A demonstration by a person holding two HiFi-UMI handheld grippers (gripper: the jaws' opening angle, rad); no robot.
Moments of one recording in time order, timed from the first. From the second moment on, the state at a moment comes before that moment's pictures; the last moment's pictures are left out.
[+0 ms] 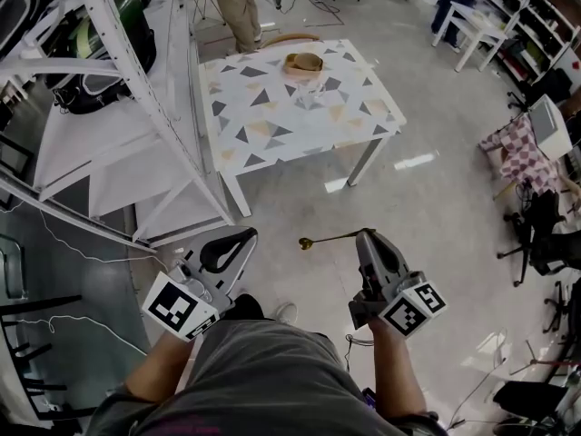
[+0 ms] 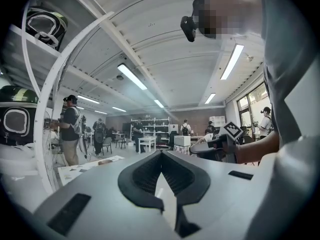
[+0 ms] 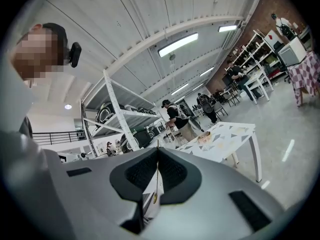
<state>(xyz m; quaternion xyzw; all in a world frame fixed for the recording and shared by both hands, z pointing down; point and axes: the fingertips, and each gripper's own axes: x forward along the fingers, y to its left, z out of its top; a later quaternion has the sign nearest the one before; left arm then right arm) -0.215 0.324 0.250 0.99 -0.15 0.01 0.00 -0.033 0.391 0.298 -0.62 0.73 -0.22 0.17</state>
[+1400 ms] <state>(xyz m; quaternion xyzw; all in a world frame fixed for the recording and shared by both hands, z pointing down) -0.131 0.170 0.290 0.99 -0.15 0.03 0.03 0.050 0.251 0.332 -0.63 0.72 -0.25 0.16</state>
